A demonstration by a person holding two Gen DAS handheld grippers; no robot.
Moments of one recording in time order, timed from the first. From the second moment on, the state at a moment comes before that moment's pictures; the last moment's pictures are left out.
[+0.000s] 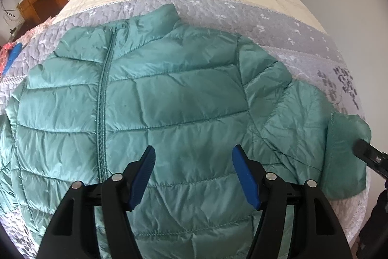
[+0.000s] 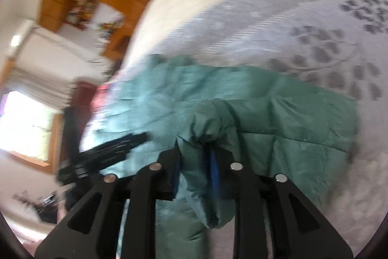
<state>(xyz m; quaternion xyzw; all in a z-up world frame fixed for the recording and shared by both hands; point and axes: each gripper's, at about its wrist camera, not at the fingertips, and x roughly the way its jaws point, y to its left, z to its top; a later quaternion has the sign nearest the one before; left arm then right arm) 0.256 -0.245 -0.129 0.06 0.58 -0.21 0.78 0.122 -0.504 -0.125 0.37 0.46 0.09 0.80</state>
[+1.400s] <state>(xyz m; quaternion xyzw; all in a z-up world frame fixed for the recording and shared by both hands) 0.234 -0.108 -0.048 -0.01 0.51 -0.20 0.84 0.100 -0.515 -0.142 0.38 0.48 0.02 0.79</state>
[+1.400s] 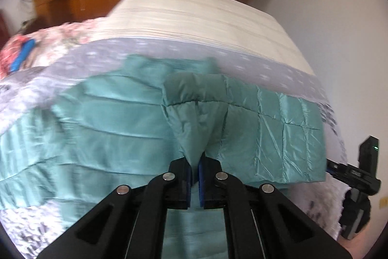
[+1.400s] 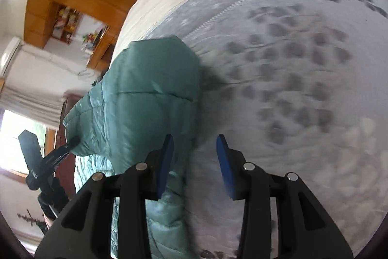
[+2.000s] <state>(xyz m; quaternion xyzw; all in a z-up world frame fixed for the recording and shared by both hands) 0.280 -0.019 -0.155 0.04 0.58 -0.07 0.81 0.172 -0.444 -0.183 0.29 0.58 0.01 0.76</state>
